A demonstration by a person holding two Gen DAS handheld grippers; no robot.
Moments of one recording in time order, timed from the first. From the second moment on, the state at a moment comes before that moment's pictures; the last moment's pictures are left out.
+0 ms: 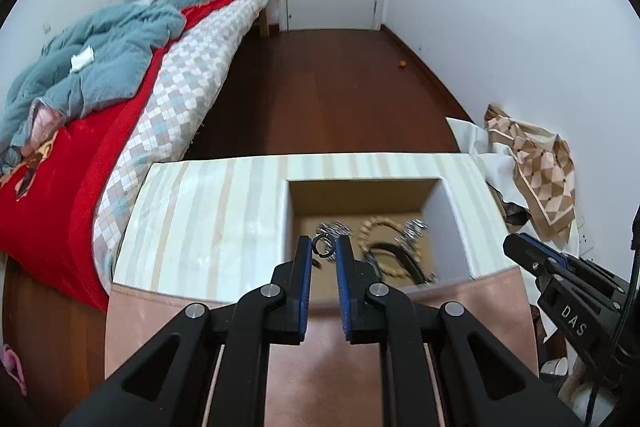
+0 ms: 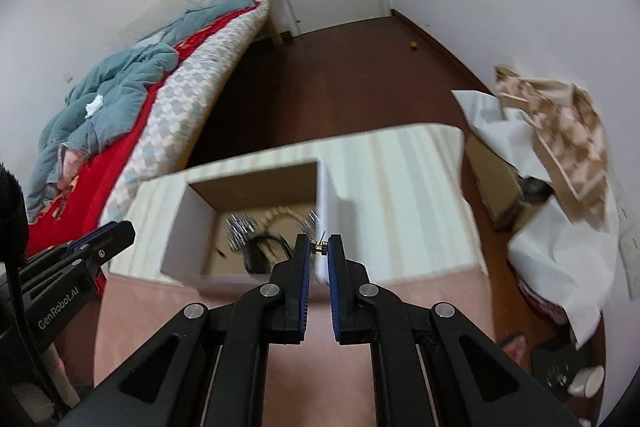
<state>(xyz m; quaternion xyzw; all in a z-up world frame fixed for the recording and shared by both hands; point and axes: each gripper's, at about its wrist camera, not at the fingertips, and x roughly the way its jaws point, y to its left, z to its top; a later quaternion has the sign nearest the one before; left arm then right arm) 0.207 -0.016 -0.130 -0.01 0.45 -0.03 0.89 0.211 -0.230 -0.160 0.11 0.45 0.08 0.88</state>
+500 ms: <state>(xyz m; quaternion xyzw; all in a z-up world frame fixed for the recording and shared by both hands) 0.287 0.025 -0.170 -0.10 0.54 -0.06 0.83 0.305 -0.191 -0.214 0.14 0.55 0.15 0.81</state>
